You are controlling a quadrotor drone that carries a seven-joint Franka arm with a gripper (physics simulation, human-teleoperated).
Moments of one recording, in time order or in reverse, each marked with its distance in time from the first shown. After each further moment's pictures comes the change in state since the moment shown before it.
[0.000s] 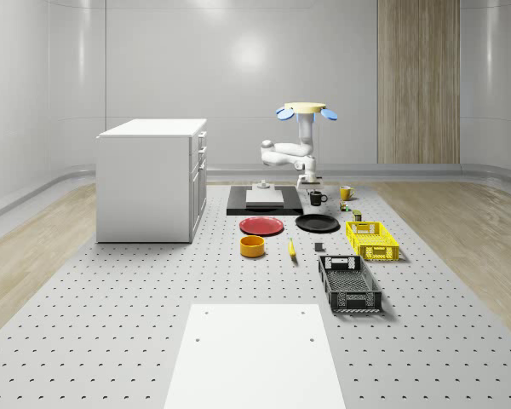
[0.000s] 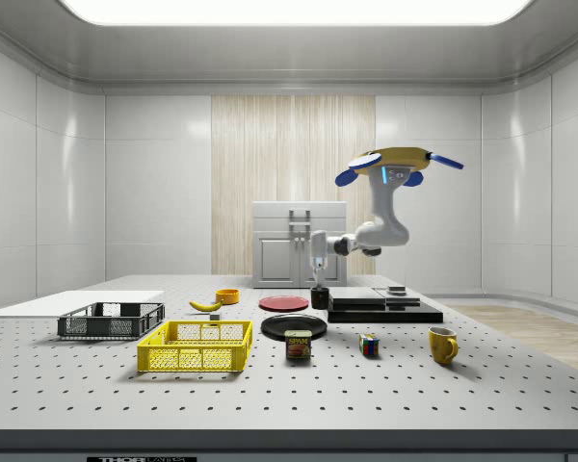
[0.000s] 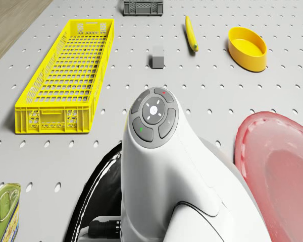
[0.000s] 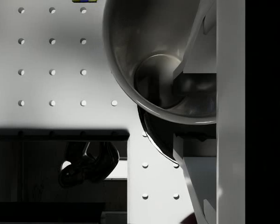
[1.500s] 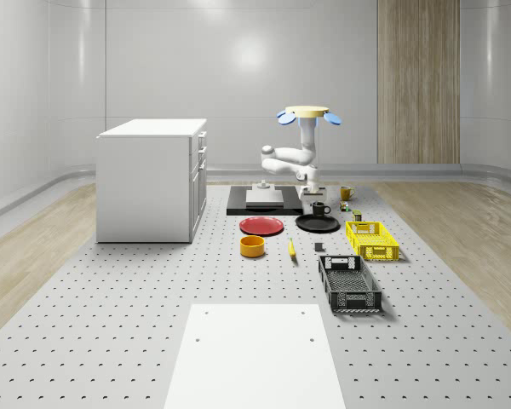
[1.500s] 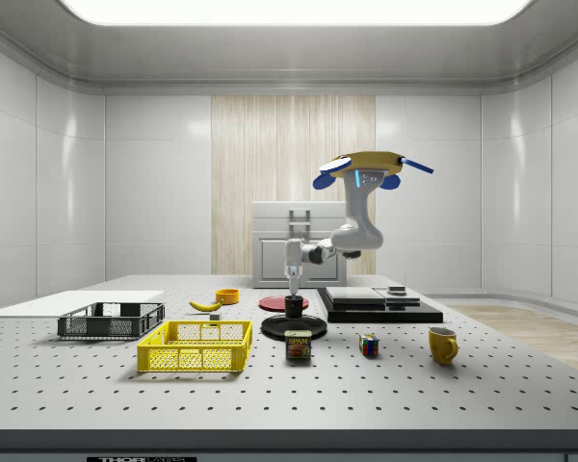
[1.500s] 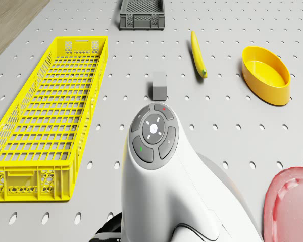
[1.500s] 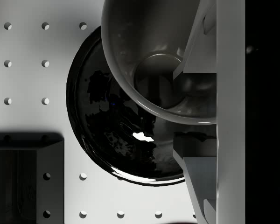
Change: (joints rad) arm -0.020 -0.023 -0.101 0.024 -0.089 0.057 0.004
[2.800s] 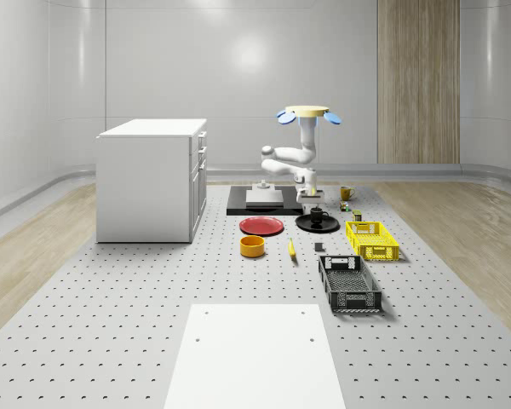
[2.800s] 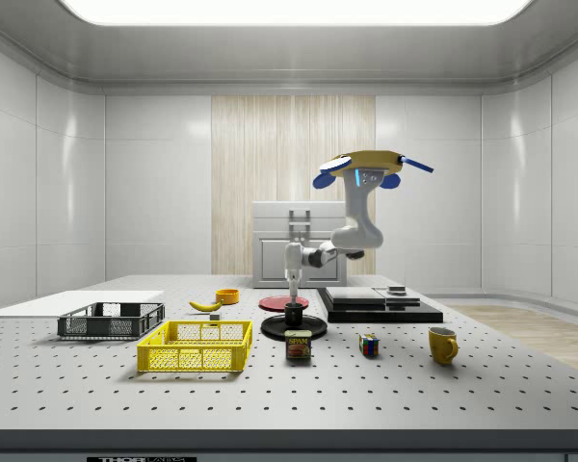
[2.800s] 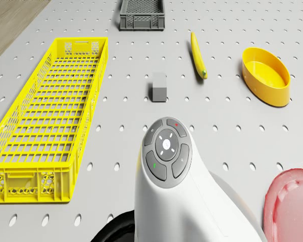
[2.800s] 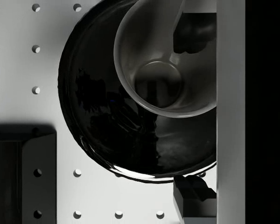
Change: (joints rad) arm 0.049 0.009 -0.040 0.014 -0.040 0.008 -0.058
